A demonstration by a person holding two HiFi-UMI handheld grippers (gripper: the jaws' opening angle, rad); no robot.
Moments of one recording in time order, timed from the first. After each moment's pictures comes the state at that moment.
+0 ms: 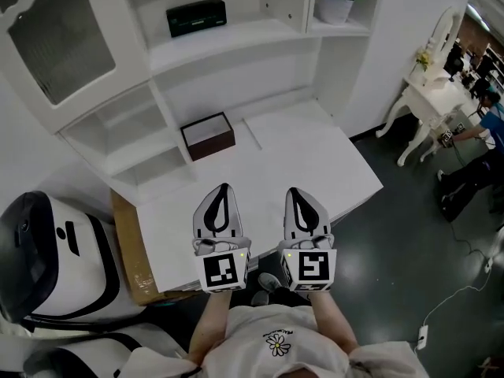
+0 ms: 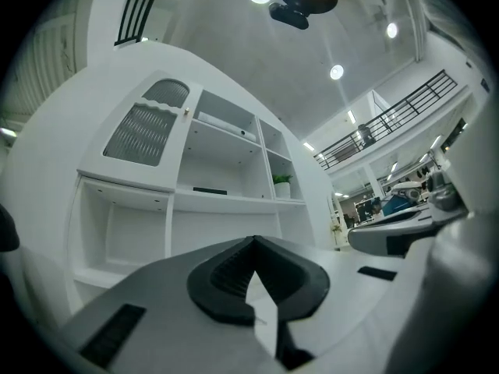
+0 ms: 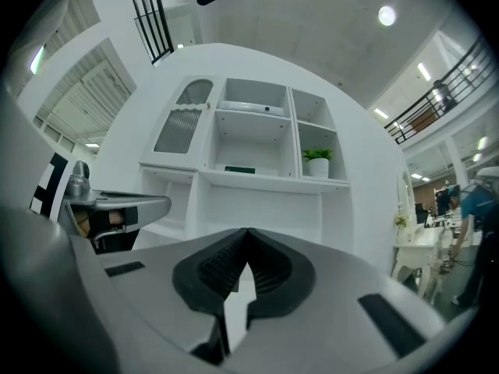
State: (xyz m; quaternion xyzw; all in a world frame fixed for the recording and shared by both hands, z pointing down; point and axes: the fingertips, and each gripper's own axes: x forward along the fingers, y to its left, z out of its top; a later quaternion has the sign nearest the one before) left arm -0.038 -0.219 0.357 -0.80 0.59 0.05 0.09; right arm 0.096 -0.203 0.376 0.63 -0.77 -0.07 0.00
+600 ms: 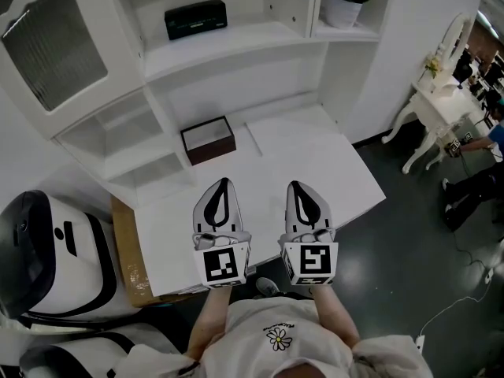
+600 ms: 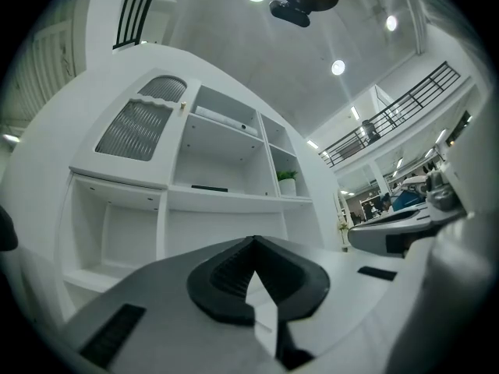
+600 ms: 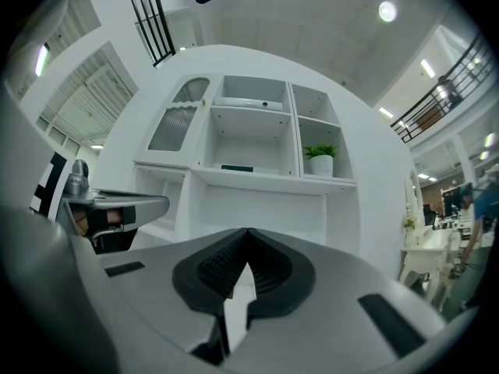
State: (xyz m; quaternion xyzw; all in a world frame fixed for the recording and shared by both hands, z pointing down) left arm -0.023 -0.259 0.359 -0.79 0.61 0.04 0.09; right arm 0.115 -0.250 0.373 0.61 -0.79 -0.08 0.00
